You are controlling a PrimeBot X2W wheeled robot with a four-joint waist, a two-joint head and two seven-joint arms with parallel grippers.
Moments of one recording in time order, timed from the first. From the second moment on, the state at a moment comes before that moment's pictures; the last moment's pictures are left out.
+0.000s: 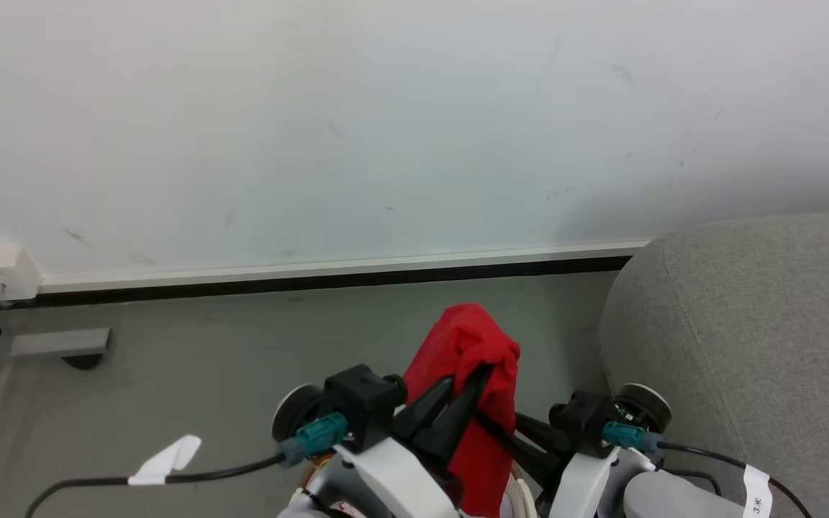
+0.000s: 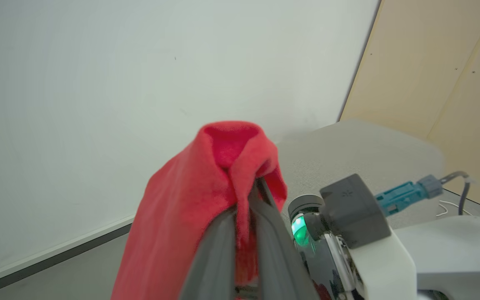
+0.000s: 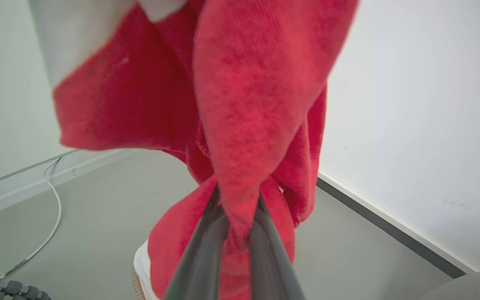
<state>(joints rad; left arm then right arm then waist) -0.25 0.10 -0.57 -0.16 -0.34 -0.04 0.16 -0.68 -0.26 1.24 0.57 0.78 0.13 -0.26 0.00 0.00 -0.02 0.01</state>
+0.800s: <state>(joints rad) -0.20 0.11 -0.58 -0.03 -0.31 0.01 0.07 -0.64 -0.44 0.89 0.45 0.72 0.13 -0.26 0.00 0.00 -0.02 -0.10</state>
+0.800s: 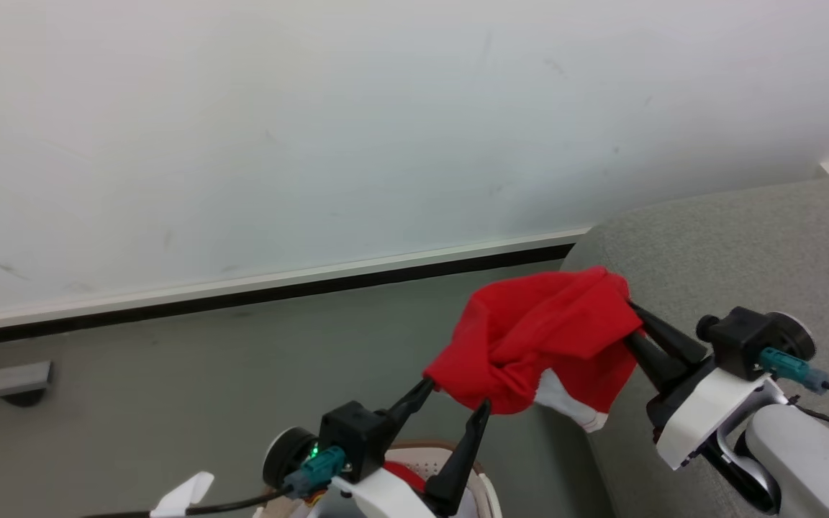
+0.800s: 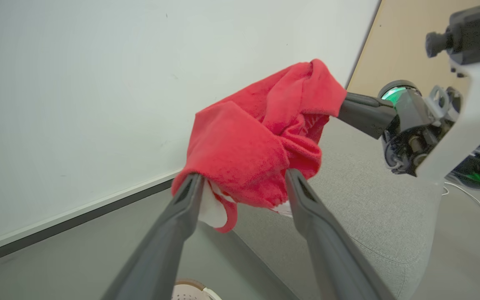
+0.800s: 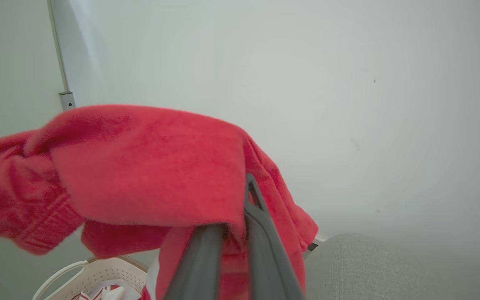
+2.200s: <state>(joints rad) -0.52 0.09 -0.68 0.02 -0.23 -0.06 0.06 -0.83 -0.47 0.22 0.55 0.35 0.13 -0.26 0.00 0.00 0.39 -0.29</state>
